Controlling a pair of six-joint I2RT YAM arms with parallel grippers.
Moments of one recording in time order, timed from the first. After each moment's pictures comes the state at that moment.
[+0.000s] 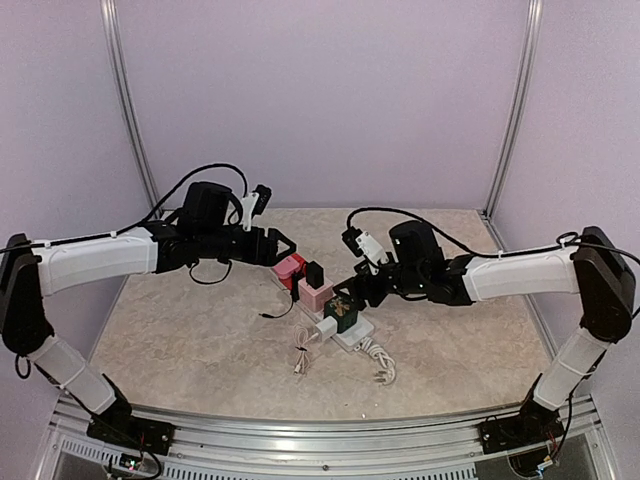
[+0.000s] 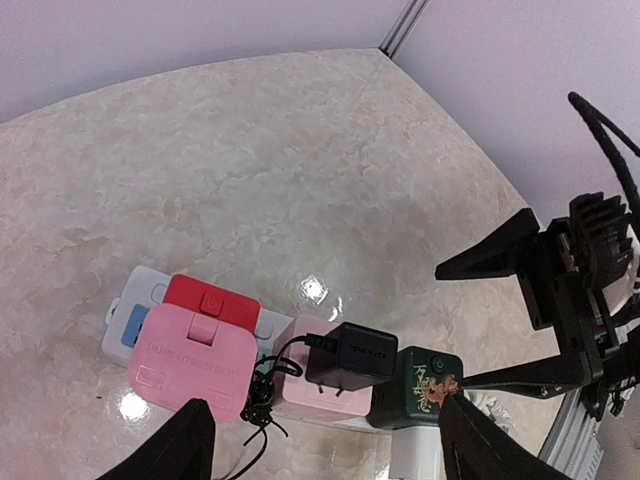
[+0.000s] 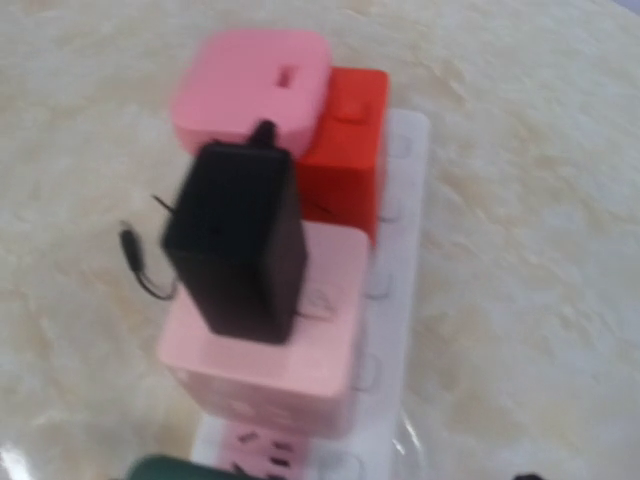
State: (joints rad) left arm -0.63 1.51 1.08 -0.07 0.24 -0.30; right arm 0.79 1.64 0.95 0.16 -0.13 -0.04
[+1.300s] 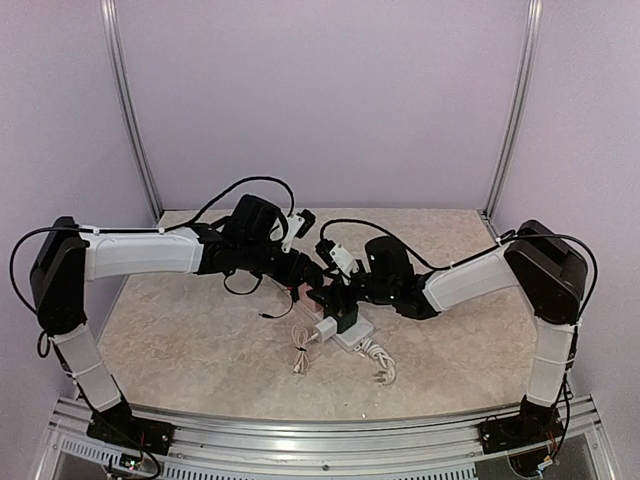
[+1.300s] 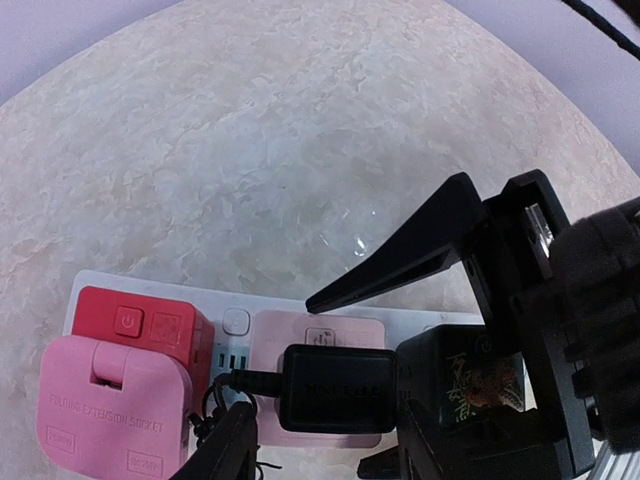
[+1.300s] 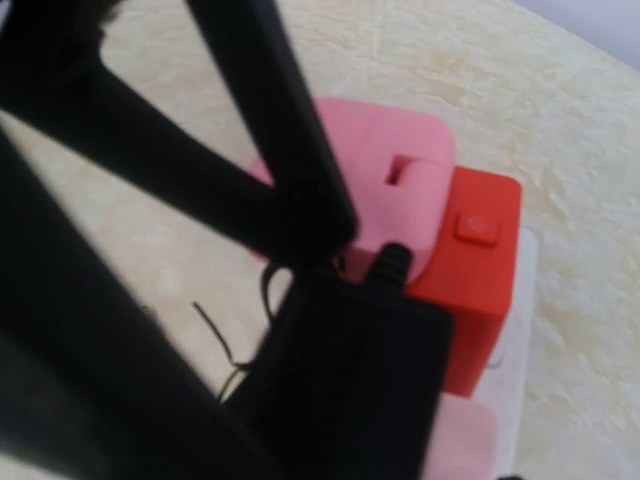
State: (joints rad) left arm -0.76 1.75 1.24 -0.17 0.14 -0.10; right arm 0.82 1.94 1.02 0.54 -0.22 -0.11
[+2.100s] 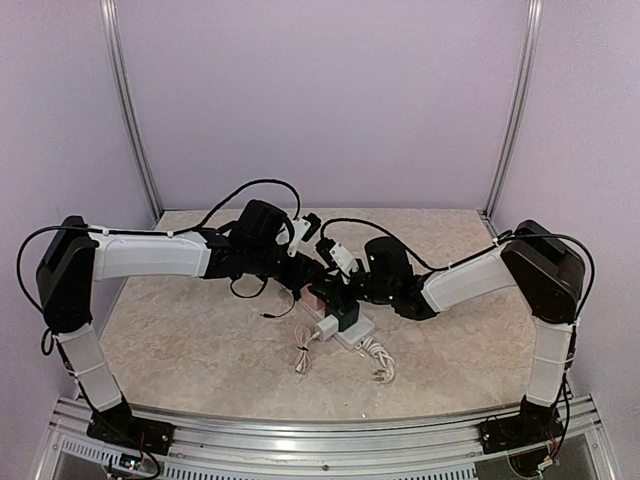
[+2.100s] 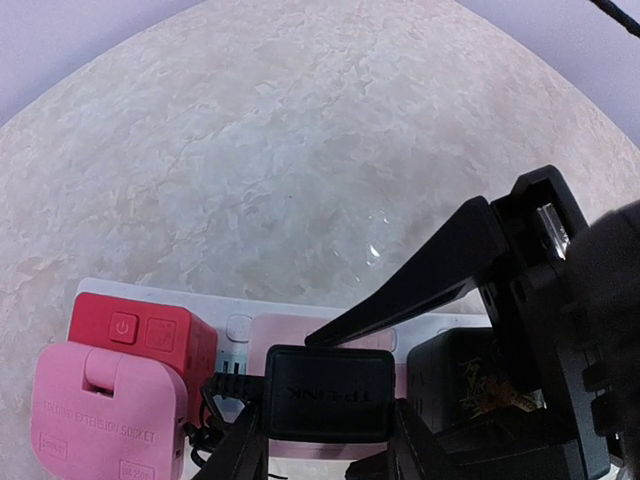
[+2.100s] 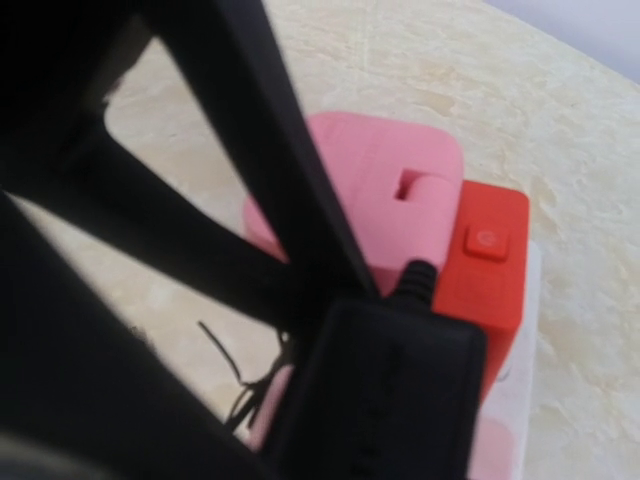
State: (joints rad) left arm -0.79 1.79 1.25 -0.13 0.08 -0.08; right arm 0.82 1.95 1.03 0.58 -0.20 -0.10
